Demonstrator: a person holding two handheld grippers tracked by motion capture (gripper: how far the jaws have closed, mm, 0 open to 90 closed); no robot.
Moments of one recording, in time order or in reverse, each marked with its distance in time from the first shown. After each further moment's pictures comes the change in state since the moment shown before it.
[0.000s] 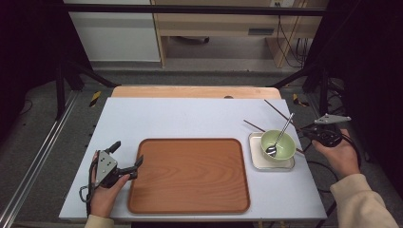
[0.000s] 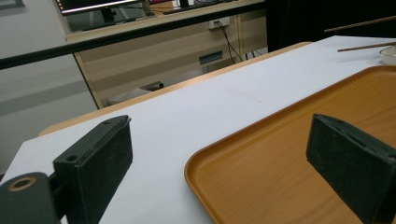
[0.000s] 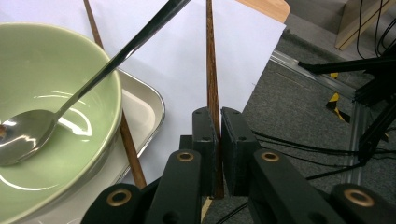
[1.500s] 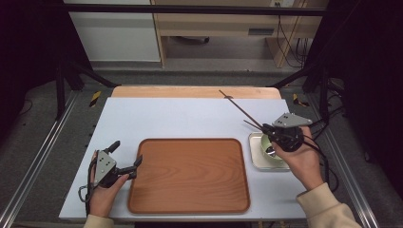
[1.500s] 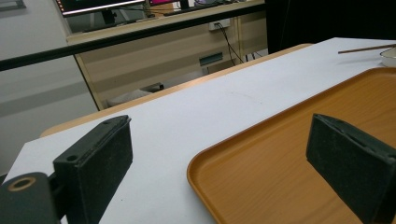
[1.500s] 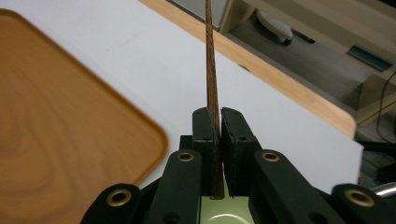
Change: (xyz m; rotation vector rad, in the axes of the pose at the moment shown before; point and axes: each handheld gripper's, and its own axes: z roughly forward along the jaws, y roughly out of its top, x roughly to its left) left arm 0.002 0.000 -0.001 -0.005 -0.002 -0.003; right arm 0.156 0.079 -0.040 -0.185 0.065 -0.159
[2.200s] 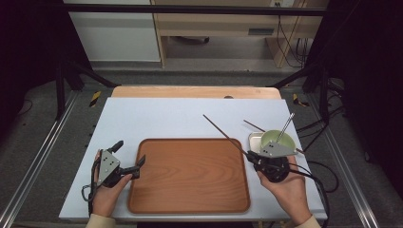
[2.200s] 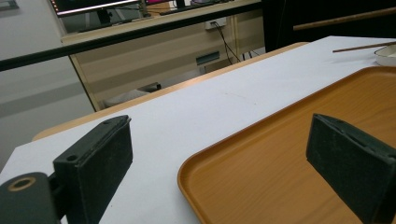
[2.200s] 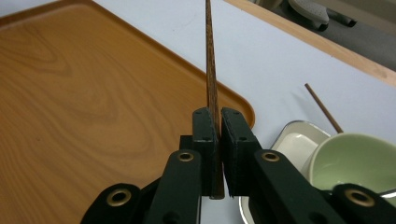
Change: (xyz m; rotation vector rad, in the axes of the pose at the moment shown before) left arm -0.007 0.003 0.005 0.000 -0.012 0.007; right arm 0.074 -0.031 -0.013 0.016 0.087 0.055
